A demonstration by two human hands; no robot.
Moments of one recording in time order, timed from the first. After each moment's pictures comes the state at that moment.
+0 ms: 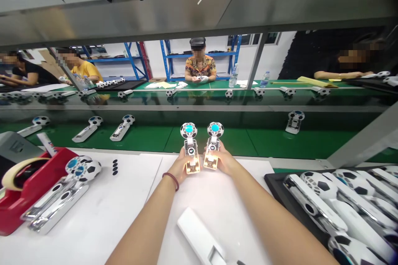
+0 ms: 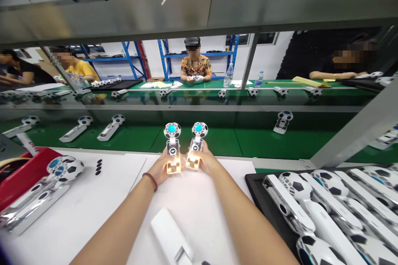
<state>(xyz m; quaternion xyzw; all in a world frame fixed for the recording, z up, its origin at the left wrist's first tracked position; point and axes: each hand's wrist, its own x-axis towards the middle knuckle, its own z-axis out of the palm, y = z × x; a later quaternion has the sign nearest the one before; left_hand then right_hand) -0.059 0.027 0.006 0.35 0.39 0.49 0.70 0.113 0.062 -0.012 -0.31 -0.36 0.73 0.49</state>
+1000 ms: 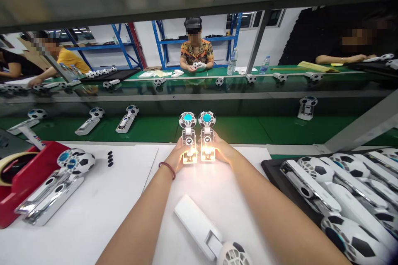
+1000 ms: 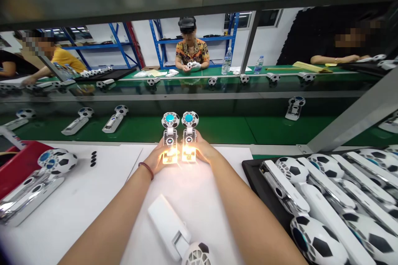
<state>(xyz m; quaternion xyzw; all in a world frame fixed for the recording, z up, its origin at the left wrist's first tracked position) -0.059 0.029 0.001 0.36 0.39 0.48 0.70 0.119 0.059 -0.007 -0.28 -0.39 0.77 0.42</state>
